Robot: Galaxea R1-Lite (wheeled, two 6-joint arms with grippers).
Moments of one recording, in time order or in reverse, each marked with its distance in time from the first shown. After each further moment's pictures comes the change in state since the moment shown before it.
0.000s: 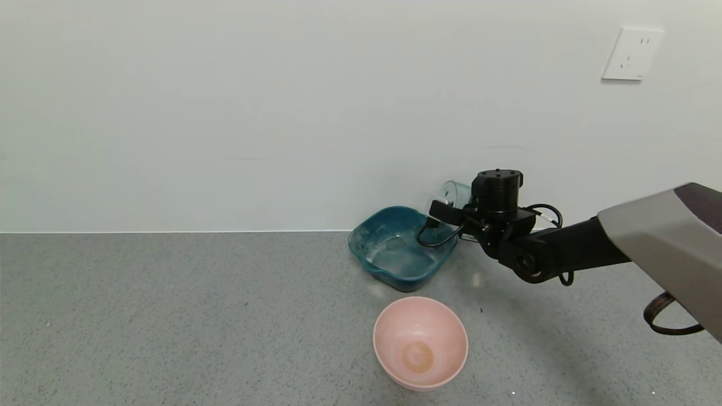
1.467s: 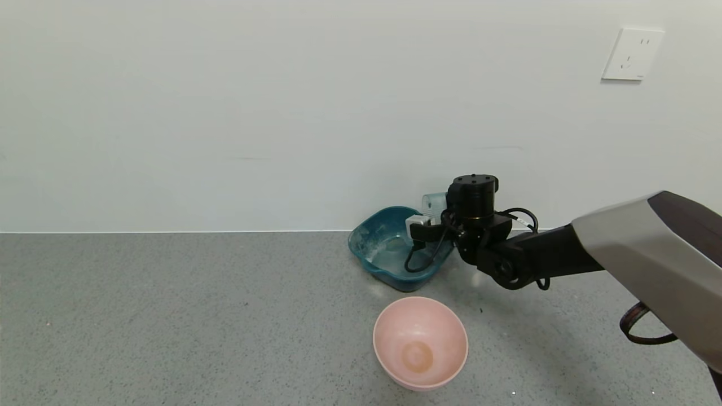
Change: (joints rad) left arm 0.000 0.000 0.000 0.000 0.000 0.000; right arm 0.074 0.041 -0.060 0.016 -0.079 -0.387
